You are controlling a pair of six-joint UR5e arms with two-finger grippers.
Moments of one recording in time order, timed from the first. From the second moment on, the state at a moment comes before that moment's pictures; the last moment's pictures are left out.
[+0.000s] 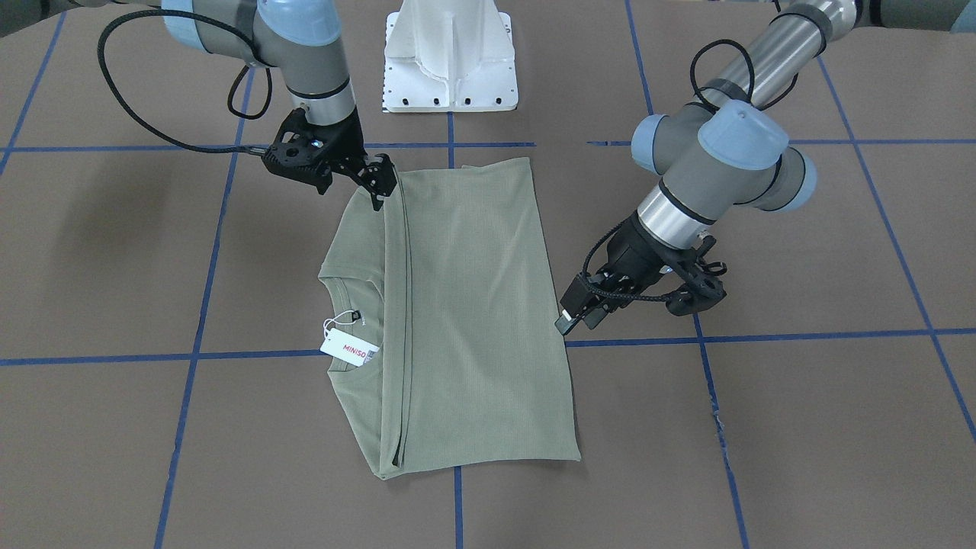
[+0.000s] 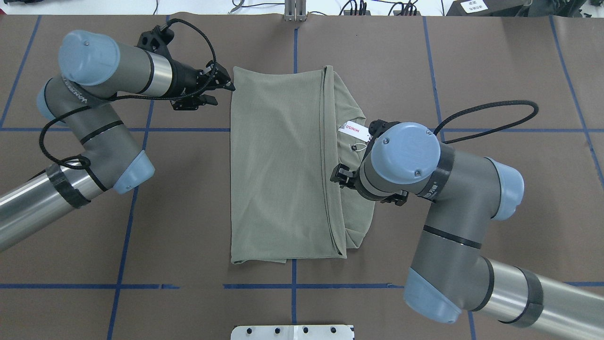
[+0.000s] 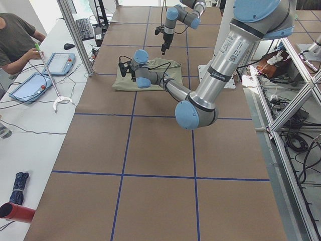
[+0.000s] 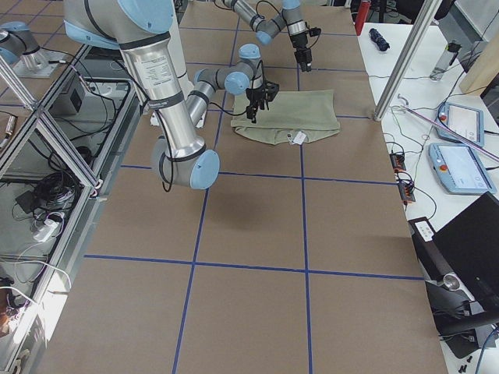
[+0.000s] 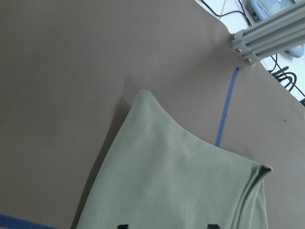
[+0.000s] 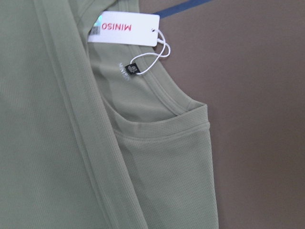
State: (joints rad) left arm -0.81 -2.12 -1.48 -2.42 -1.99 -1.68; right arm 0.47 -1.06 1.90 -1.67 1.77 1.55
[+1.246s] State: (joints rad) left arm -0.81 -2.07 -1.54 -2.41 -2.00 -1.68; right arm 0.38 -0.85 1.67 -1.96 1.83 1.02
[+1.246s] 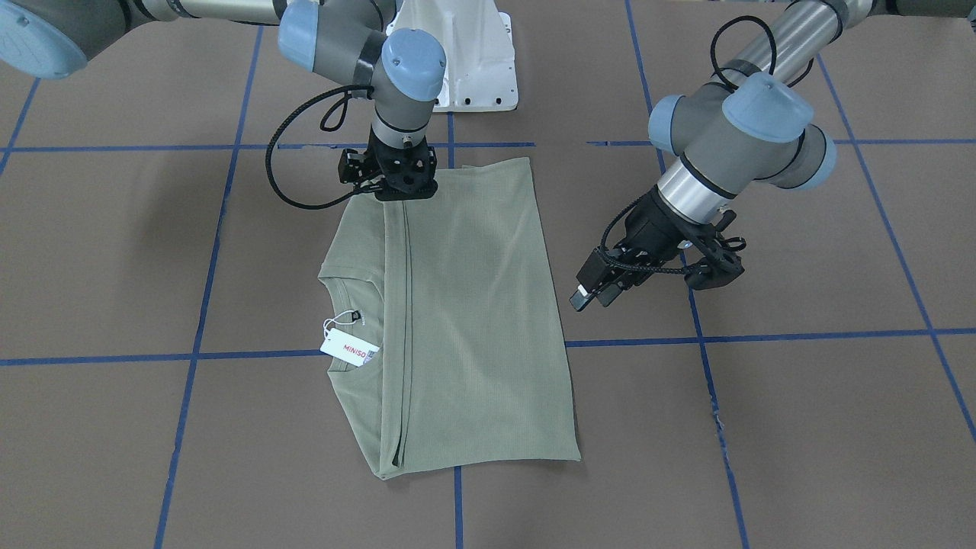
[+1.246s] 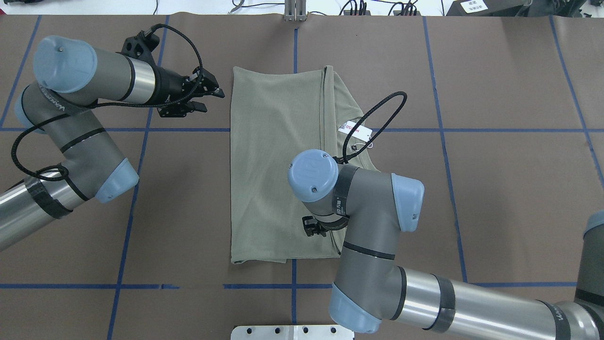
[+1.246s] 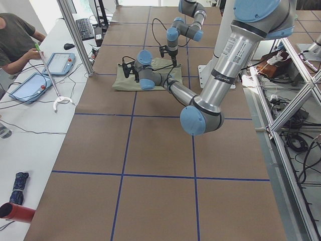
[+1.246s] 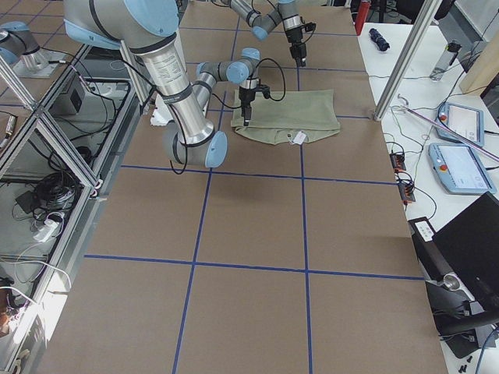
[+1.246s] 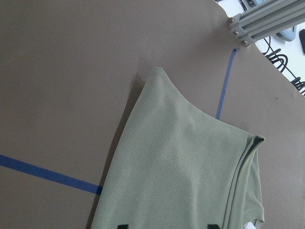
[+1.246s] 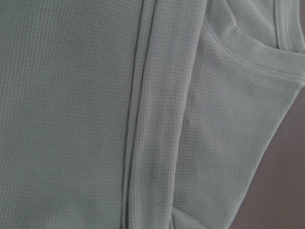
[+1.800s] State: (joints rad) left arm -0.81 -2.07 -1.54 -2.40 -2.00 -1.68; right arm 0.37 -0.84 1.66 -2.05 1.84 0.96
